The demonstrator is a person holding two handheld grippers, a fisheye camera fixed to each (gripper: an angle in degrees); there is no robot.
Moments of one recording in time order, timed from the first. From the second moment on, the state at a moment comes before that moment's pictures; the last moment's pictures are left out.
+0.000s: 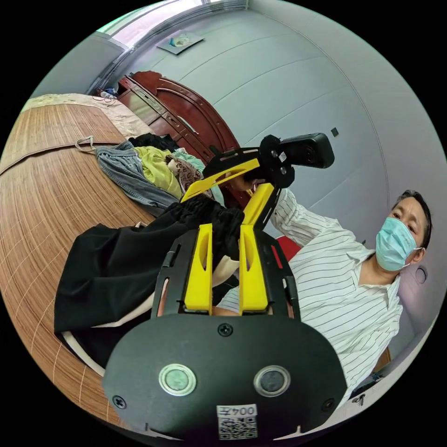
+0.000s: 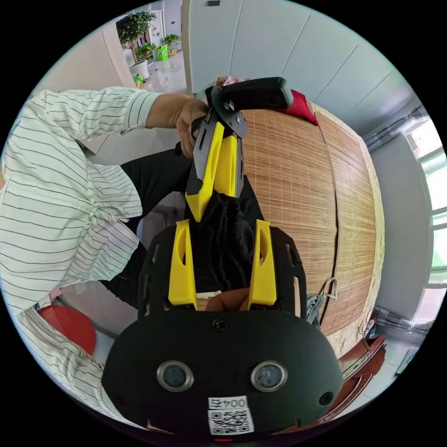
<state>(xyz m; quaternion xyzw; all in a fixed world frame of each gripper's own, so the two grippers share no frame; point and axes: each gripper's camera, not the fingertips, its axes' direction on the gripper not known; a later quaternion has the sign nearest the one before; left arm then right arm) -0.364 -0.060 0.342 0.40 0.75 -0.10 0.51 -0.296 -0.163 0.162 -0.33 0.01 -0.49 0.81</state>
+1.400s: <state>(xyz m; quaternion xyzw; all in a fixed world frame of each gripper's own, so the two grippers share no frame) -0.203 0.108 0.283 0.49 0.42 -0.40 0.65 -0.391 -0.327 0.051 -0.23 0.25 -0.35 0.88</state>
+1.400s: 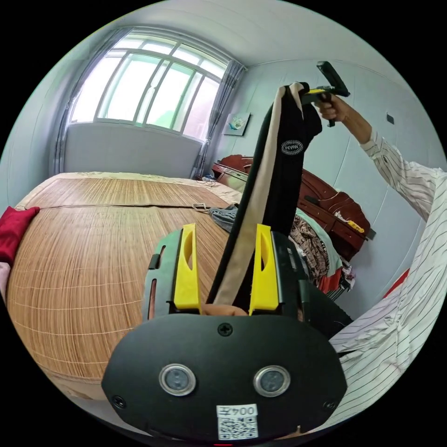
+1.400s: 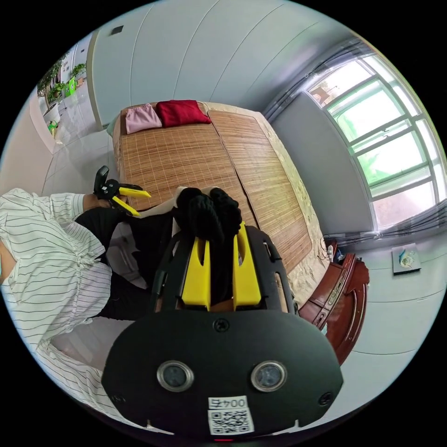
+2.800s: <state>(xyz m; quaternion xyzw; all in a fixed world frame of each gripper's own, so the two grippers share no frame) -0.148 -0.019 0.318 0.21 0.54 -0.65 0.49 -0.552 -0.341 0.349 -0.40 0.44 -0.40 0.70</state>
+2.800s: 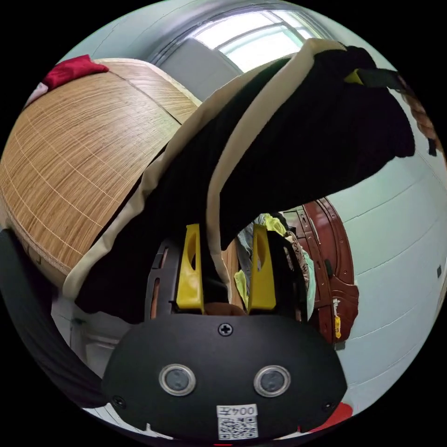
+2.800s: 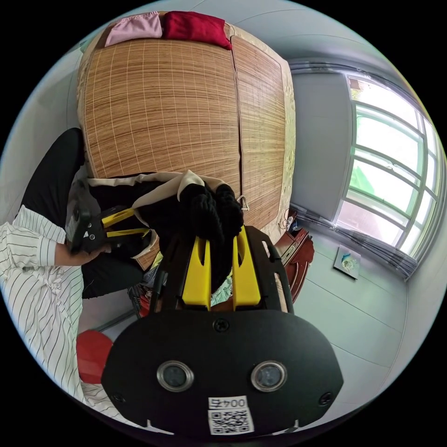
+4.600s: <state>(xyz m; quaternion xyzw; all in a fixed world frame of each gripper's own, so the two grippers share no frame) -0.188 -0.026 0.299 0.24 0.52 -0.45 0.69 -0.508 -0.343 0.215 -0.34 0.36 -0.39 0.78</state>
